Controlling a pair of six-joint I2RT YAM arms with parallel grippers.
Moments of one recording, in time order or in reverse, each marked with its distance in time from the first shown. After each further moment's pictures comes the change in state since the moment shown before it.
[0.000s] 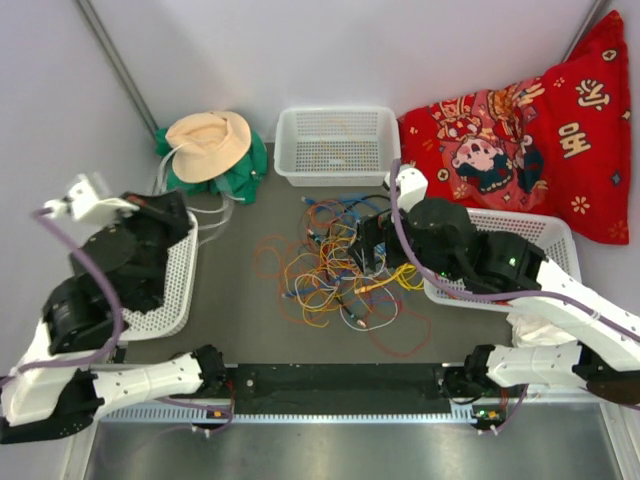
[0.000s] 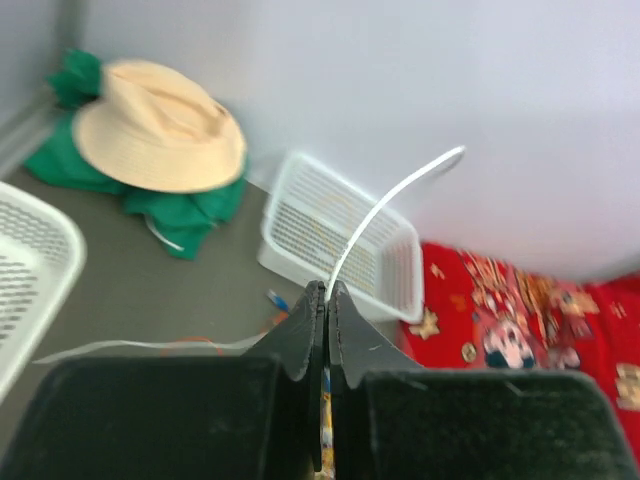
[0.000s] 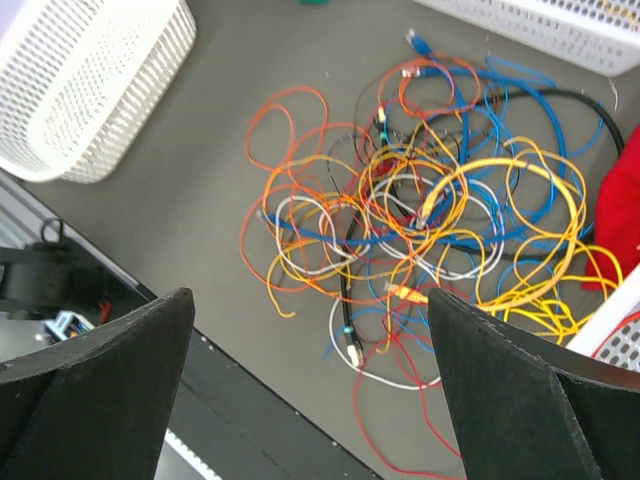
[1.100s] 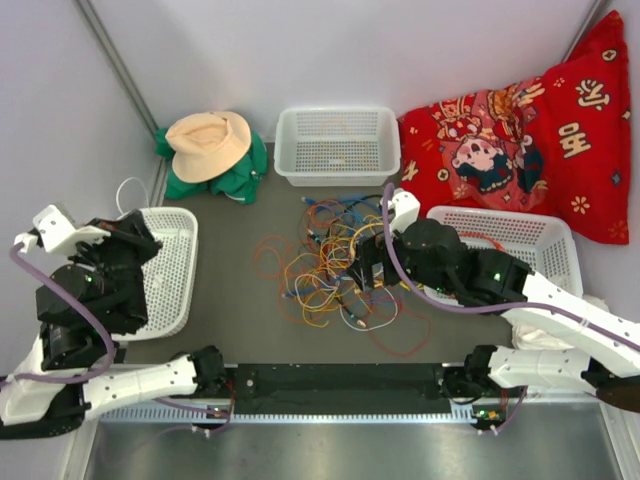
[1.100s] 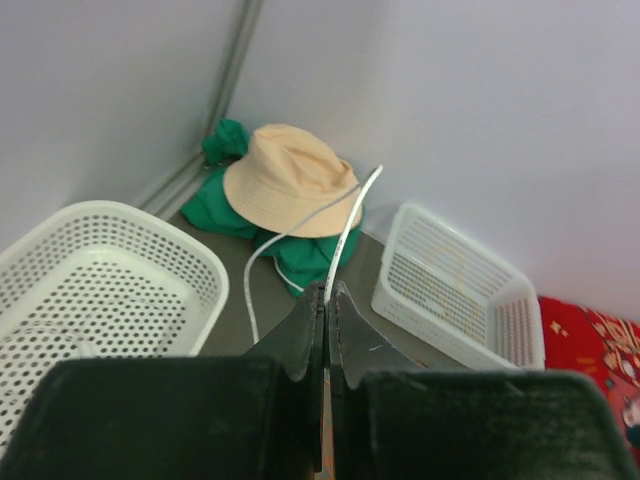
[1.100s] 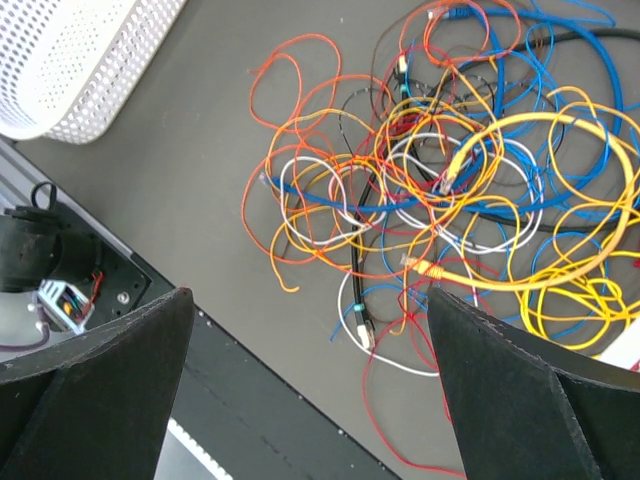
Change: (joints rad) left arm -0.098 -0.235 -0.199 0.268 -0.373 0.439; right arm 0.000 -0.081 -0.249 0.124 -0.058 0.034
